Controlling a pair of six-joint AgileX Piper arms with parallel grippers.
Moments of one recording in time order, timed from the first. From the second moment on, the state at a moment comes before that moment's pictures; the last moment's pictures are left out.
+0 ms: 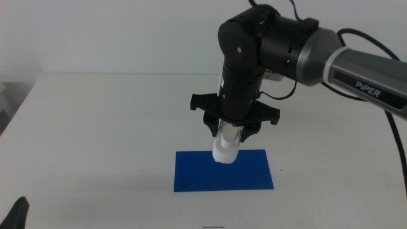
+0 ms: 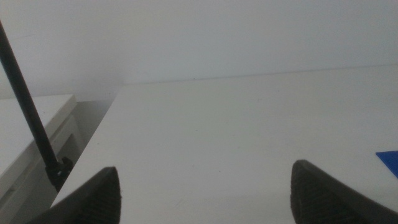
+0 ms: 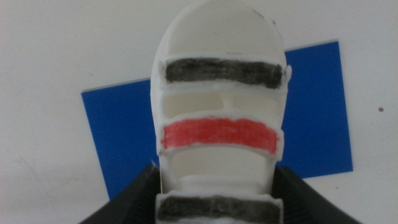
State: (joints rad) left arm 0.01 -0.01 0.03 -0.01 0.18 0.07; right arm 0.70 2.04 -1.85 -0.08 1.23 0.89
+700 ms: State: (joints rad) left arm 0.01 -0.01 0.03 -0.01 0.18 0.07; right arm 0.70 2.06 -1.85 -0.09 1.23 0.16
